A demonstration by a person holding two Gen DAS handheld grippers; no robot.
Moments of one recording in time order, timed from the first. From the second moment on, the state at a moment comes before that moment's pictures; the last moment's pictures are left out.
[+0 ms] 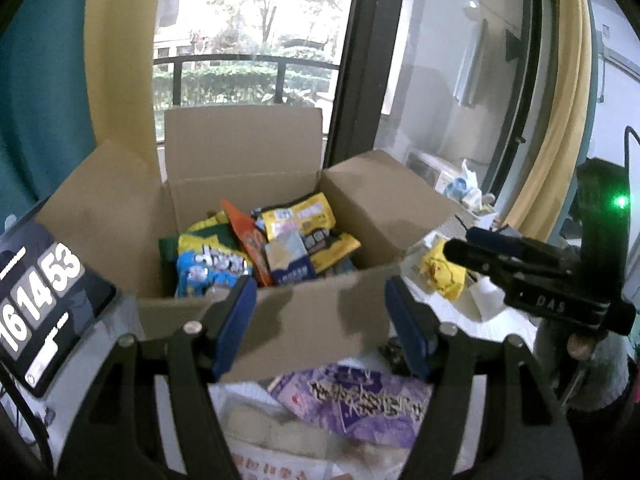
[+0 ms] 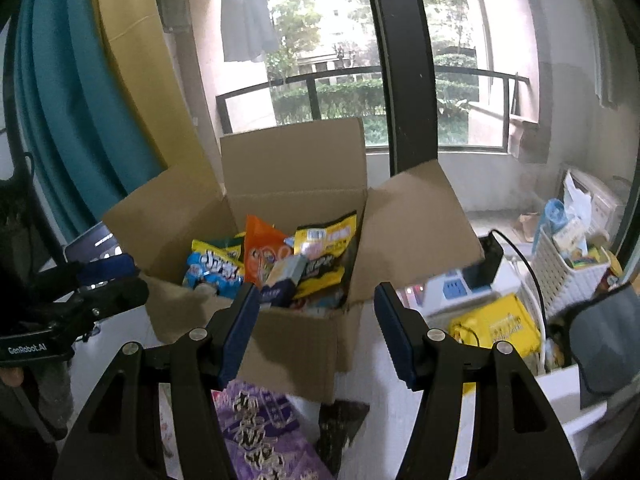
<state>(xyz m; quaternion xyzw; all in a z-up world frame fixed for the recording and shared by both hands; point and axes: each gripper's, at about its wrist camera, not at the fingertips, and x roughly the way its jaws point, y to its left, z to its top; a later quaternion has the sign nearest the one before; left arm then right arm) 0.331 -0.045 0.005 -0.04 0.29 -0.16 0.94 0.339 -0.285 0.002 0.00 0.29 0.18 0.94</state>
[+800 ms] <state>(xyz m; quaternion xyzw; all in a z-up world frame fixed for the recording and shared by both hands) 0.294 -0.006 -0.110 -0.06 0.40 -0.09 0.91 0.323 -0.315 -0.109 0.04 0.41 0.16 0.90</state>
